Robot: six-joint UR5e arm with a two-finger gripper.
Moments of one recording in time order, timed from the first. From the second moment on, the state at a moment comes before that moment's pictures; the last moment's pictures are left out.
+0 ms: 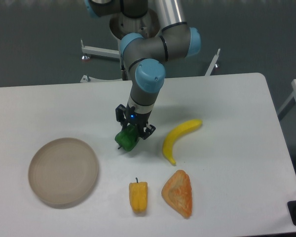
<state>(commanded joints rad) 2.15 -1.91 -1.77 -1.00 1.34 0.91</state>
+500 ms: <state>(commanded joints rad) 2.16 -1.91 -1.77 -1.00 1.34 0.92</state>
